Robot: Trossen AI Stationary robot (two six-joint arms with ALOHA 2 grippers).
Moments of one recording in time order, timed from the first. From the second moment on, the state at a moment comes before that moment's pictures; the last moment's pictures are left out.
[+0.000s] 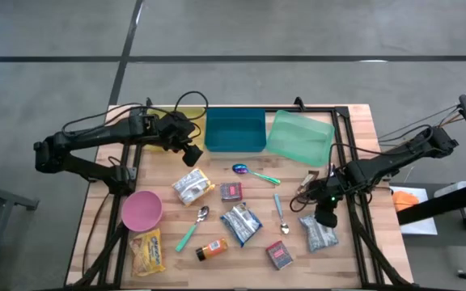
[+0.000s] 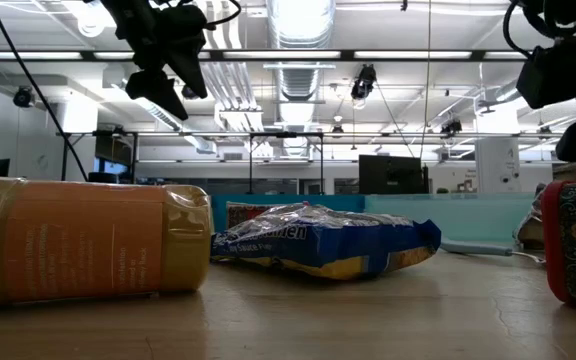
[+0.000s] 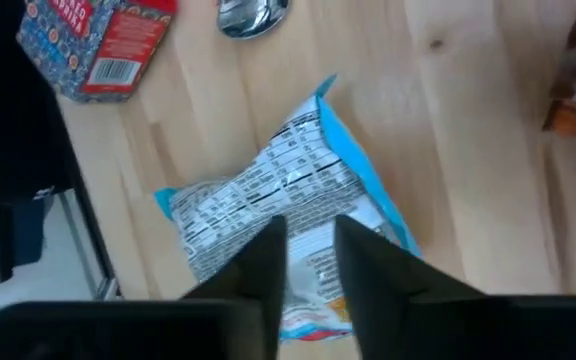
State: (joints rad) left arm 0.29 1.22 1.07 -0.80 -0.04 -0.44; right arm 0.34 1.00 0.56 -0.71 -0.32 0.76
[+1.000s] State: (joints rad) left arm 0.29 1.22 1.07 -0.80 -0.04 -0.43; right arm 0.33 1.00 0.35 -0.53 -0.35 0.87
